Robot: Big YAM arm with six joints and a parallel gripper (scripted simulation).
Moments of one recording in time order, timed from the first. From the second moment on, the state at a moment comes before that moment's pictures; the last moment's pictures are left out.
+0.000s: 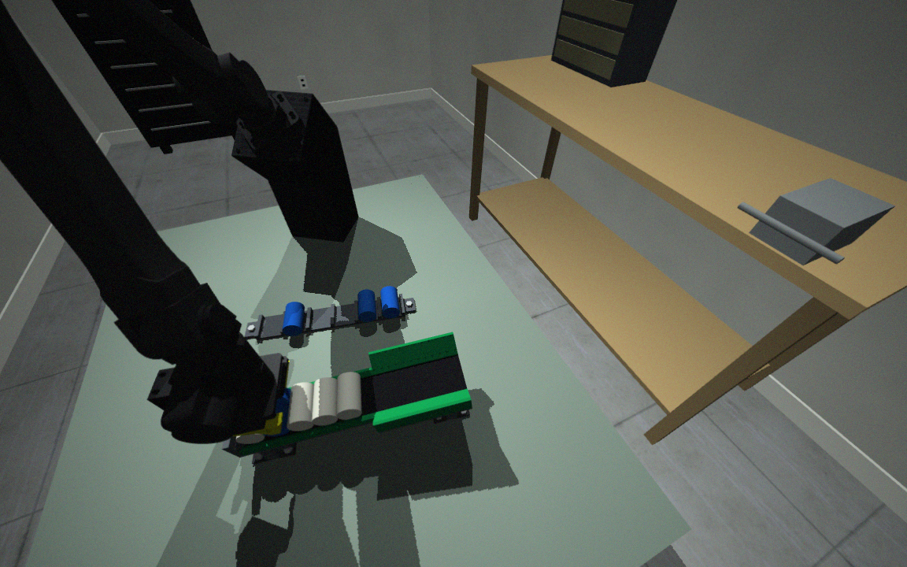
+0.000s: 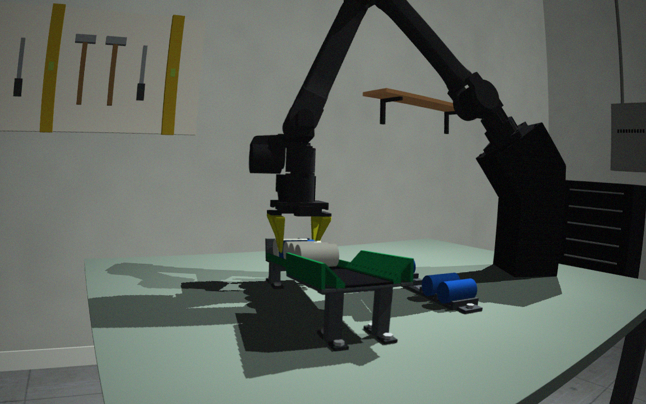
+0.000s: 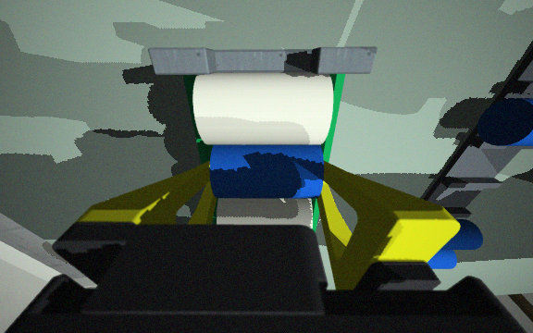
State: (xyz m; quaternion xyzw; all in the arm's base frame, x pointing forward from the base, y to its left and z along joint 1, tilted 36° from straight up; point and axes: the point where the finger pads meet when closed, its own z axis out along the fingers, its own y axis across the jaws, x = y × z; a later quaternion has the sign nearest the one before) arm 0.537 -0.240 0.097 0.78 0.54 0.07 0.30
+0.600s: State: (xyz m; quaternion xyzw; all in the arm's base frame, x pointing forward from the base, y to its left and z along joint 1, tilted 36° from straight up) arm 0.515 -0.219 0.146 0.78 0.54 0.07 0.31
